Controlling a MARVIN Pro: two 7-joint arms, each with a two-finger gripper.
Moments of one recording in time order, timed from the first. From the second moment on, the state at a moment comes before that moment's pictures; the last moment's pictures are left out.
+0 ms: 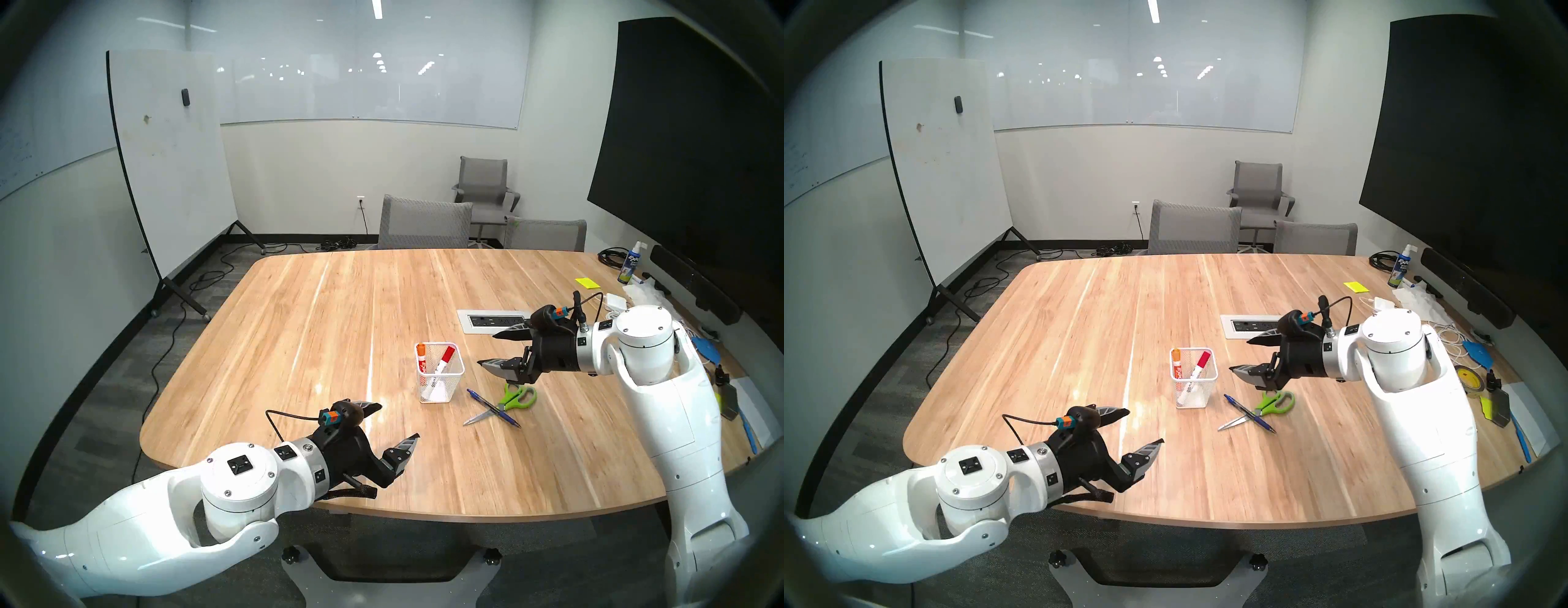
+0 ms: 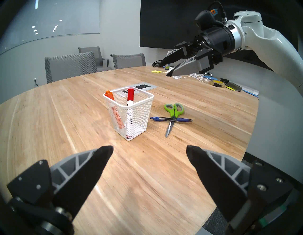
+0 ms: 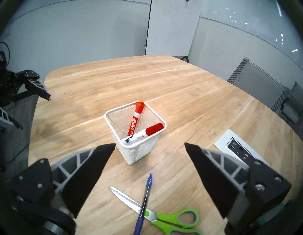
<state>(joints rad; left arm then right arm) 1.64 -0.66 -0.91 -2.21 -0.70 0.28 0.12 -1.37 -0.97 1.60 -1.75 -0.02 0.54 1.13</state>
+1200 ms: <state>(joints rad) 1.64 -0.66 -0.91 -2.21 -0.70 0.28 0.12 -1.37 -0.89 1.45 -1.78 -0.17 0.74 1.10</state>
